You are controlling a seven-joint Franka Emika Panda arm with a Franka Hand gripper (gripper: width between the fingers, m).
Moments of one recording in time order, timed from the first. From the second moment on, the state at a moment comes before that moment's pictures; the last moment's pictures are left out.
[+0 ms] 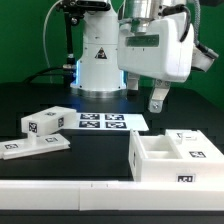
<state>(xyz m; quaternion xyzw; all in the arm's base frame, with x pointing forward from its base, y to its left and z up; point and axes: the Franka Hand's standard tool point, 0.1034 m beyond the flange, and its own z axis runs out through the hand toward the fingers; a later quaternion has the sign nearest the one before) 0.572 0.023 0.108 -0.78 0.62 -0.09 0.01</state>
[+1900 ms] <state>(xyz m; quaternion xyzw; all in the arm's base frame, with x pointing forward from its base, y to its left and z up) 0.553 -0.060 0.104 -0.87 0.47 -0.16 0.01</state>
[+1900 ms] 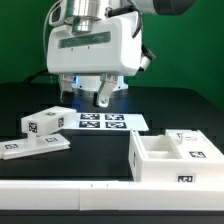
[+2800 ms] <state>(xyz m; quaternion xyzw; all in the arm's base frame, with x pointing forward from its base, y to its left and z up) 0.540 -0.130 0.075 -0.70 0.69 -0.17 0.06</state>
